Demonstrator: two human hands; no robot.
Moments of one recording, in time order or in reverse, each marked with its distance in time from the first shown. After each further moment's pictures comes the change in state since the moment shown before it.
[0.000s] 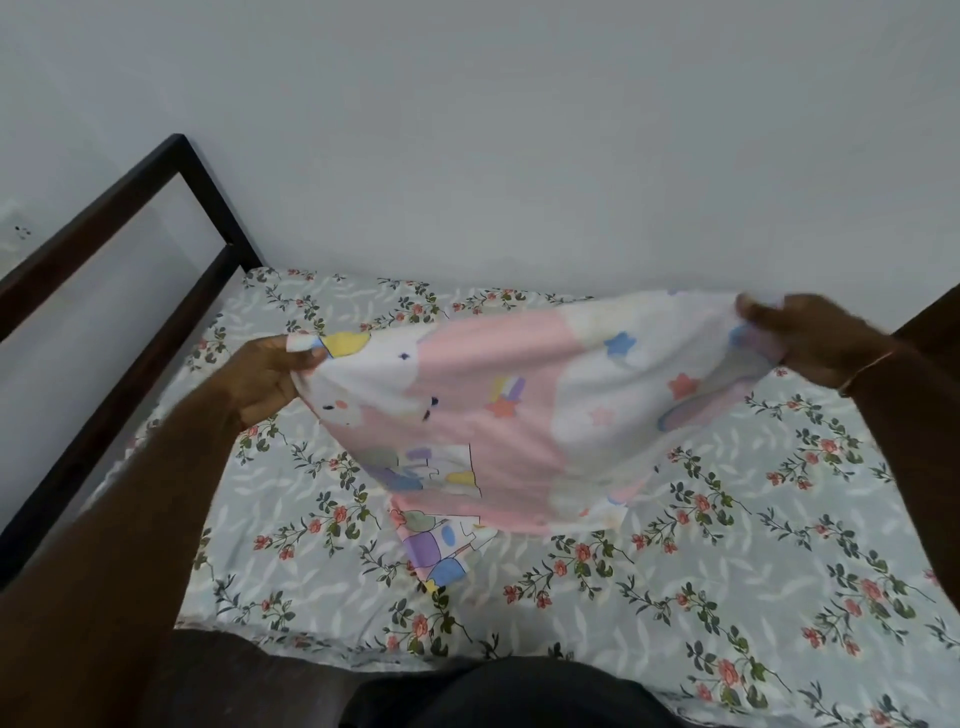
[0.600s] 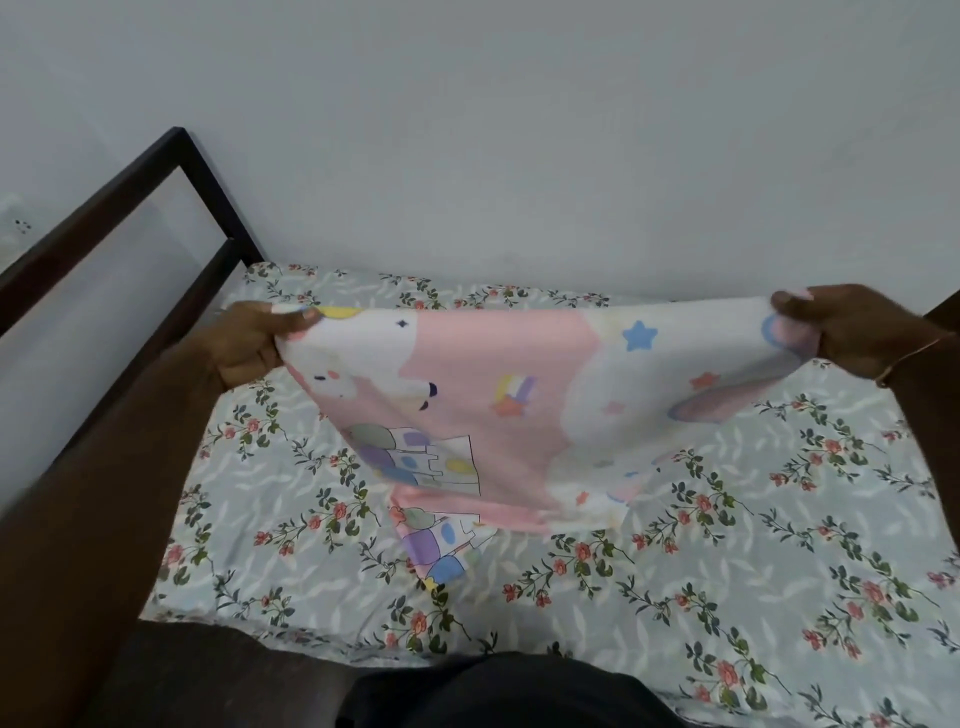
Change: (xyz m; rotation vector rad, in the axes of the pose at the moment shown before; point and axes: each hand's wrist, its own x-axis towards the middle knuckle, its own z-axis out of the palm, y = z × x) left_hand 0.006 0.043 0.007 0.057 0.040 -0.079; right_hand 0.014 0.004 -0.030 0.116 0.042 0.001
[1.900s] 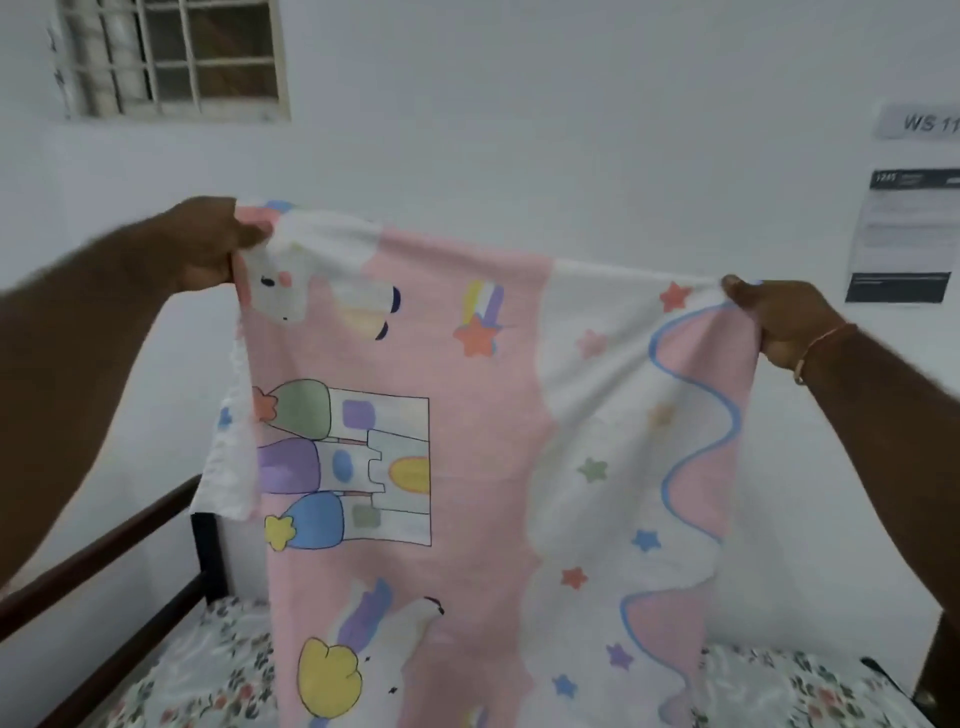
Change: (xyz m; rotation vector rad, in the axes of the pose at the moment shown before) left_hand -0.089 0.430 0.024 0.210 0.138 0.827; right_hand -0.017 -0.374 -0.024 0.049 0.337 -0.686
